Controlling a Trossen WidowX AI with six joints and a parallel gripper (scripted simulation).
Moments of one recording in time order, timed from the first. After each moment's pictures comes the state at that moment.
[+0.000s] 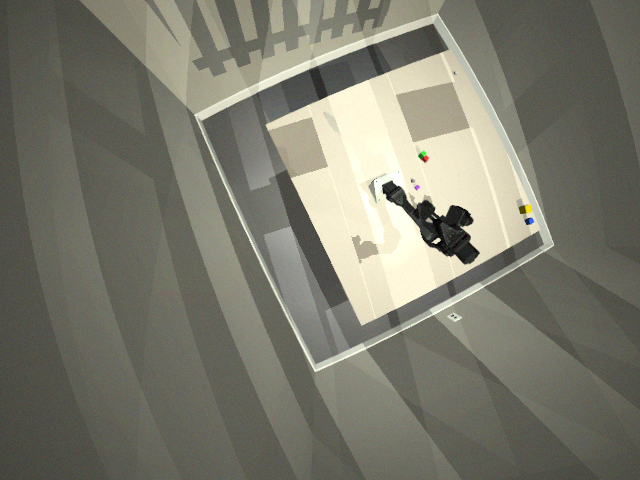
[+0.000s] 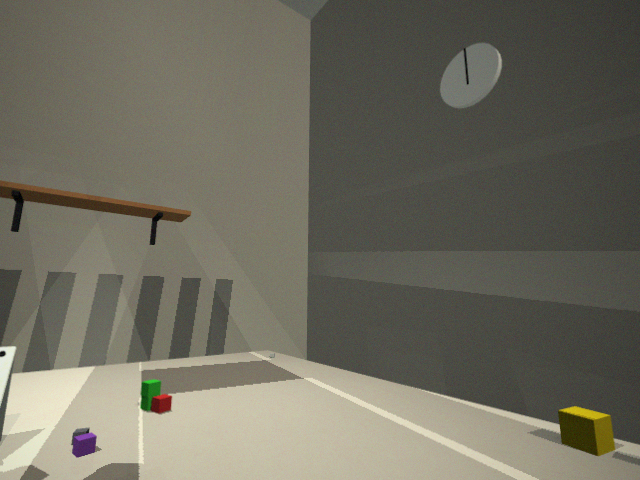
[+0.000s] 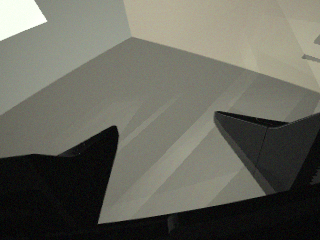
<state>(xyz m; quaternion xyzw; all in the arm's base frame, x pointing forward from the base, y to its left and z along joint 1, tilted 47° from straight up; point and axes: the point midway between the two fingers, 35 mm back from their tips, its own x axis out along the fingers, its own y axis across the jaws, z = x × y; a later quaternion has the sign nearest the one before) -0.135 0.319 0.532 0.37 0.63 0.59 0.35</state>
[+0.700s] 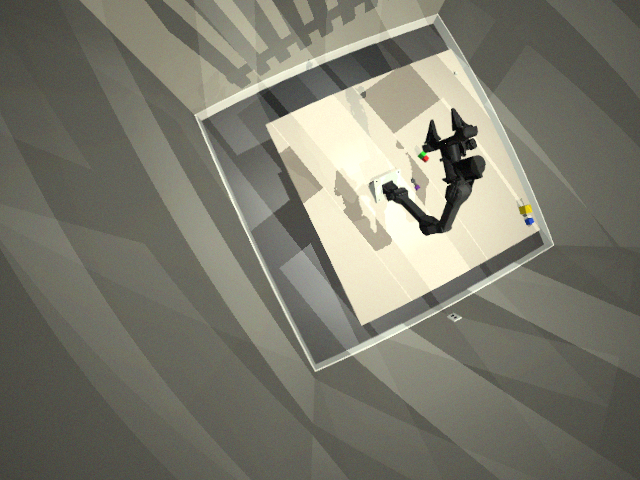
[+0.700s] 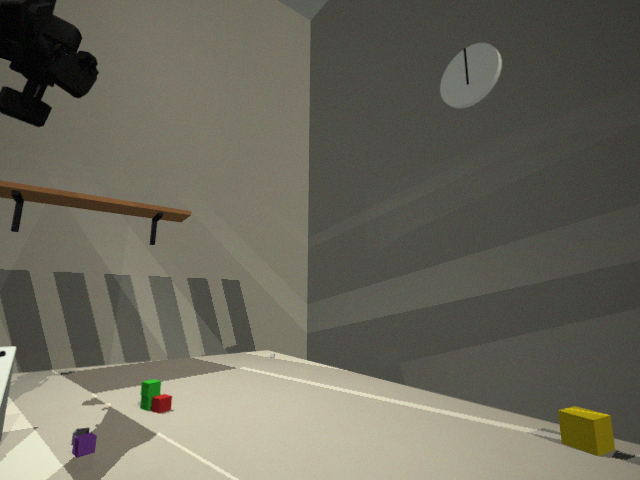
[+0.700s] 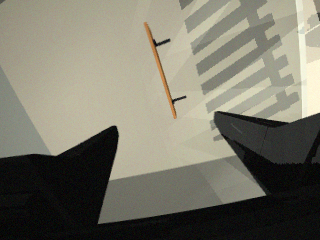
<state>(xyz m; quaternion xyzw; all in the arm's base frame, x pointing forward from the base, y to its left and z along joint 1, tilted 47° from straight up) 0.075 0.427 0.310 0.41 0.61 0.22 0.65</state>
